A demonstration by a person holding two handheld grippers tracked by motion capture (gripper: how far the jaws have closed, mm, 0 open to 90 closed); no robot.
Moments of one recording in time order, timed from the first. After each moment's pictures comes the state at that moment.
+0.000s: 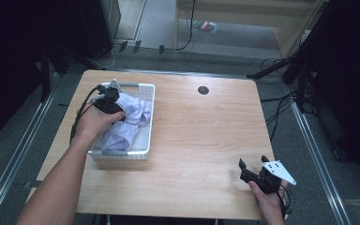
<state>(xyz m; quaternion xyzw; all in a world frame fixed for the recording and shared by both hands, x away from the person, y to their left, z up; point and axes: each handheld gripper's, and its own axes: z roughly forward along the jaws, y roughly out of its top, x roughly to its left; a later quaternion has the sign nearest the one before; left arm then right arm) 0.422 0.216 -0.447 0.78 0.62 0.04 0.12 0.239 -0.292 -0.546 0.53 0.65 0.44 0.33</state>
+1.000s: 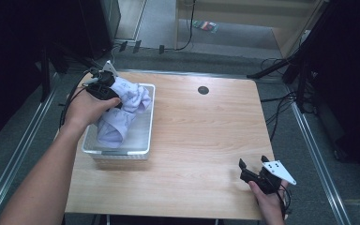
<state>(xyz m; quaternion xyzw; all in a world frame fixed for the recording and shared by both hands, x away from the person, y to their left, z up) 0.419 0.217 -0.381 0.78 0.60 0.06 0.14 0.239 -0.292 -0.546 0.54 0.65 0.44 0.33</state>
